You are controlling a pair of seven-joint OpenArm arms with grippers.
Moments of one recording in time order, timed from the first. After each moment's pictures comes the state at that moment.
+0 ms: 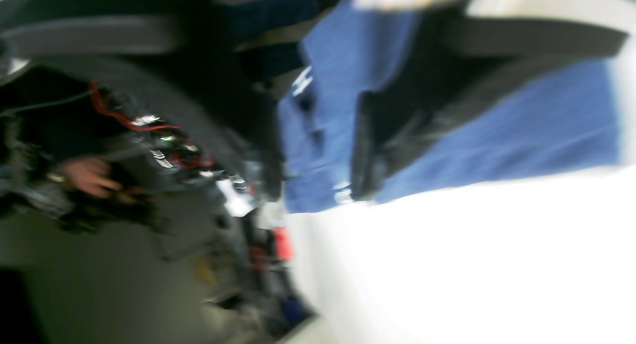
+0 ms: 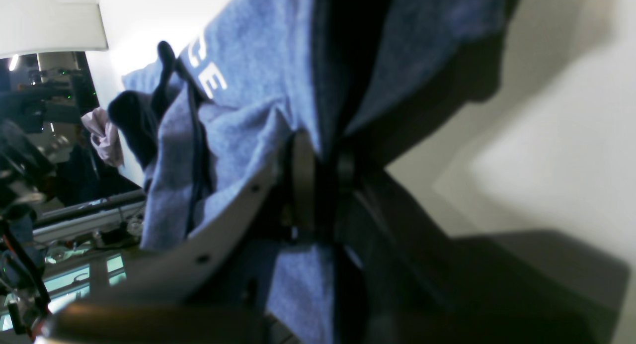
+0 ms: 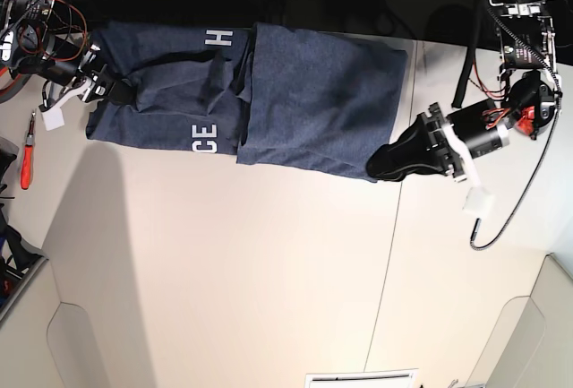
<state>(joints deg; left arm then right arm) 5.8 -15.0 -17.8 84.9 -77.5 -38.6 68.8 -7.5 14.3 31.0 64.6 59.2 32.1 -71.5</state>
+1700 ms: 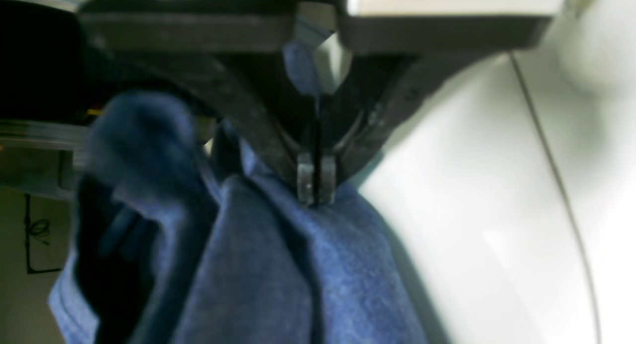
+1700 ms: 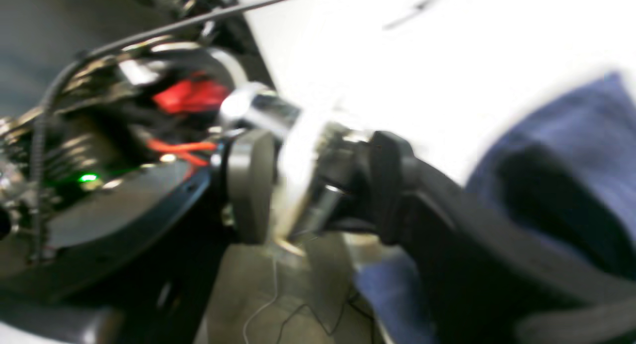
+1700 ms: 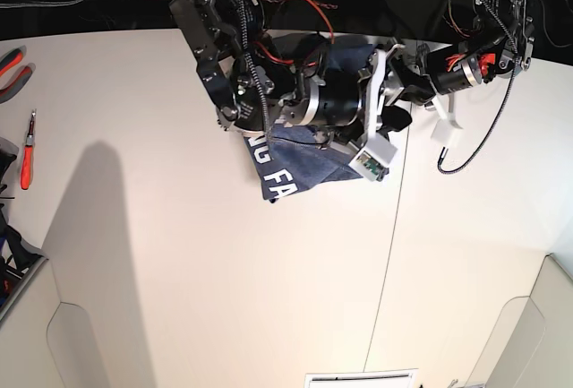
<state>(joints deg) 12.5 -13.0 -14.0 74.1 -56.9 -38.7 54.2 -1.8 -8.1 -30.2 92.7 32.3 29.7 -57.3</state>
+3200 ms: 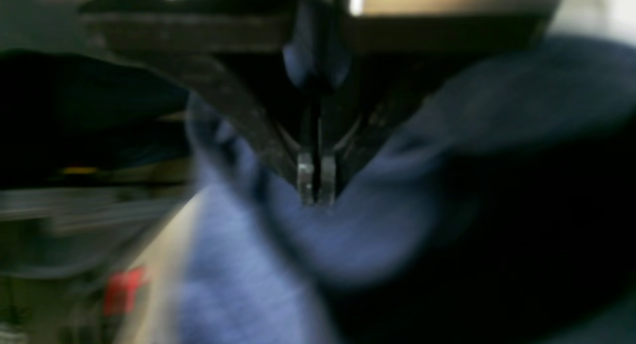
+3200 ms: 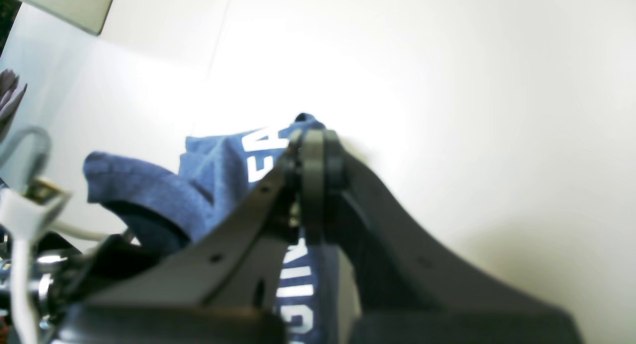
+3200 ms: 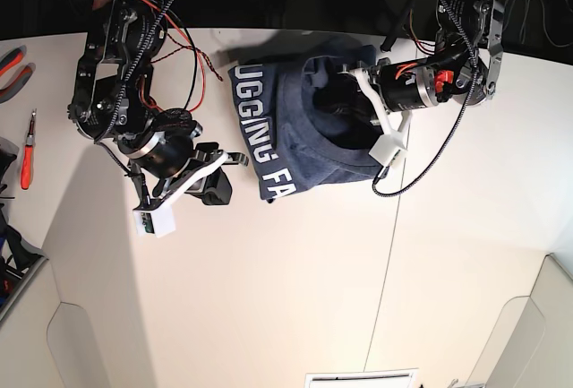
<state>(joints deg) 10.4 -8.1 -5.4 84.7 -44.9 -34.3 57.2 -3.9 -8.5 8.6 101.0 23.4 19.2 -57.1</state>
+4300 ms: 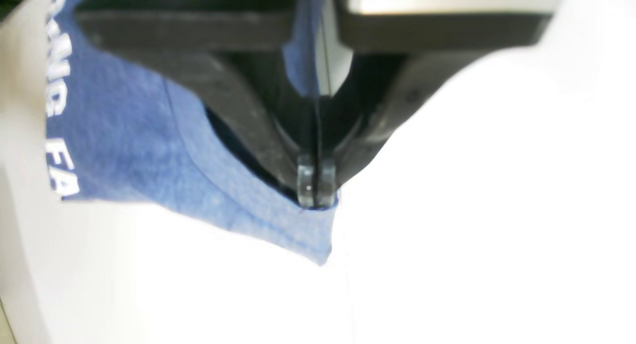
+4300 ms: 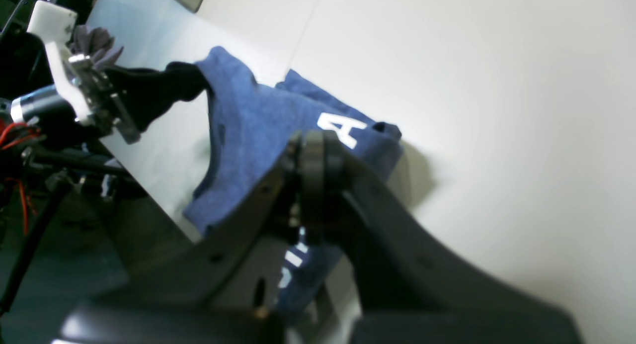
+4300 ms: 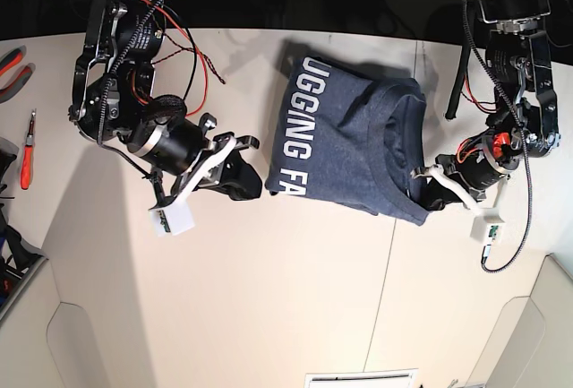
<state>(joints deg) 0.9 -12.3 -16.5 87.4 -31.7 -21.2 47.0 -3.9 -8.2 8.6 101.0 35.5 27.8 -63.1</state>
